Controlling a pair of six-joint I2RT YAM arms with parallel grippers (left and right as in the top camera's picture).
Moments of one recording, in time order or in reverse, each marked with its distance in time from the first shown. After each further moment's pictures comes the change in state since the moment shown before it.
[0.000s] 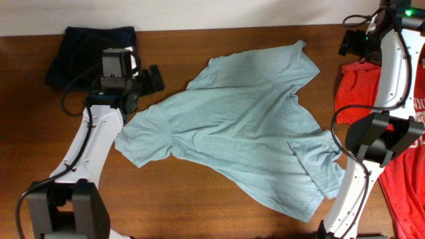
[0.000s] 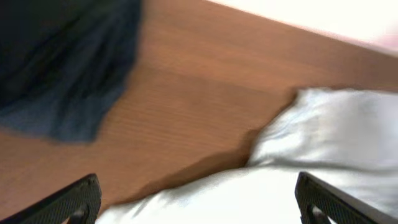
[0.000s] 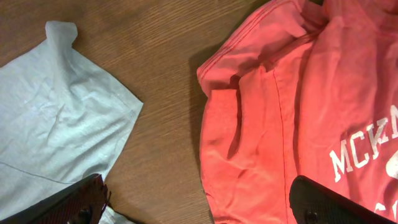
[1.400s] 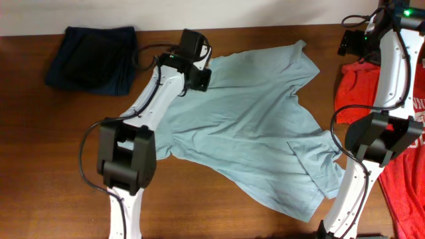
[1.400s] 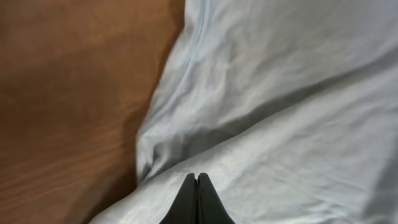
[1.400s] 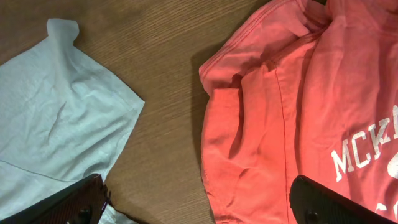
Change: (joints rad) left arm -0.291 0.533 0.612 -0.430 -0.051 0.293; right arm 0.001 0.000 0.000 -0.003 0.000 -0.001
